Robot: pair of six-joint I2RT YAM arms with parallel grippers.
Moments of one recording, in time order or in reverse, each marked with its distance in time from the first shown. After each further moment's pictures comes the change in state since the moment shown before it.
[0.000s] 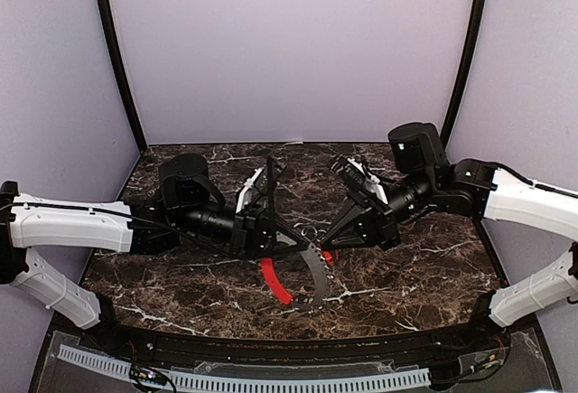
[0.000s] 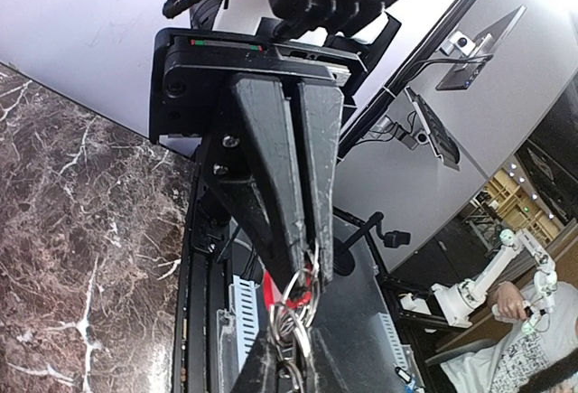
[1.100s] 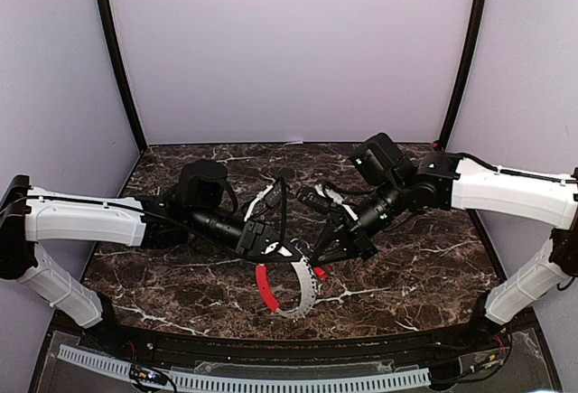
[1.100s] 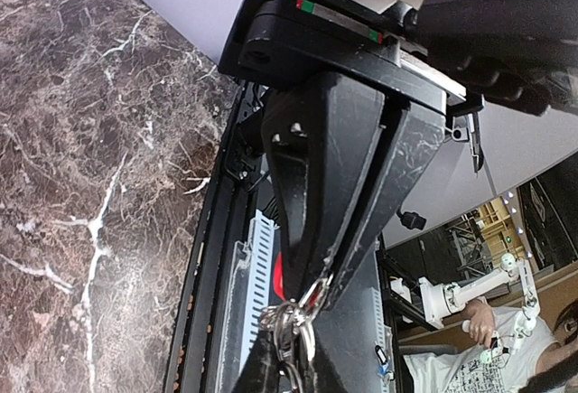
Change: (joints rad) left arm 0.068 0.075 0.012 -0.206 0.059 -0.066; right arm 0.031 0.203 0.140 -0.300 0.147 -0.153
